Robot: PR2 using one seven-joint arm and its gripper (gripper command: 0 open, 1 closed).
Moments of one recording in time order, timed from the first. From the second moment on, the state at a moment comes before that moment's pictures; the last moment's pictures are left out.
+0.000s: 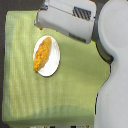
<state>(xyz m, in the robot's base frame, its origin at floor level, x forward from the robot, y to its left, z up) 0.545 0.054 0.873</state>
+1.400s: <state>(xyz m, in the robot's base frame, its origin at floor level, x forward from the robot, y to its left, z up) 0.526 -0.226 0.922</state>
